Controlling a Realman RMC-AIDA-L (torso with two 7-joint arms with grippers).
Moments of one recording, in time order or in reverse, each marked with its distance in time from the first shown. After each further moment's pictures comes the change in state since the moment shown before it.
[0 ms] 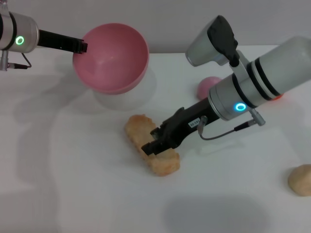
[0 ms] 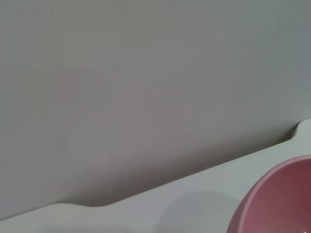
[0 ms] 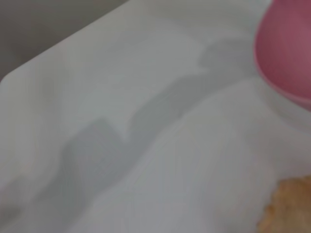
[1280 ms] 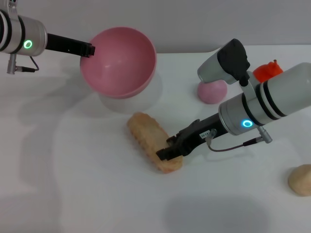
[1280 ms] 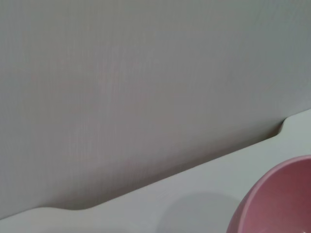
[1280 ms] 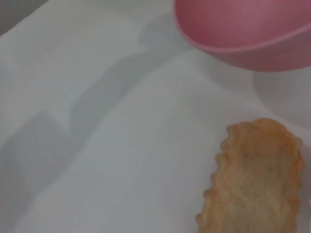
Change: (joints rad) left arm 0.007 -0.028 0.016 0.026 0.001 0.002 0.013; right arm -0.060 0.004 -0.024 0.086 0.000 0.137 0.010
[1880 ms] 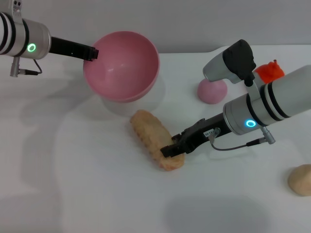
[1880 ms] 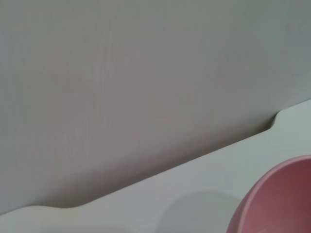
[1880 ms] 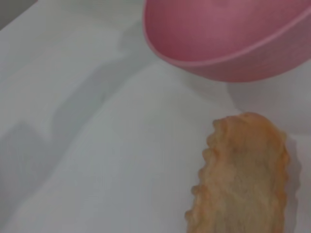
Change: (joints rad) left arm 0.003 -0.010 0.010 0.002 0.000 0.004 0.013; right arm -0.018 -0.005 0.002 0.003 0.000 0.032 0.027
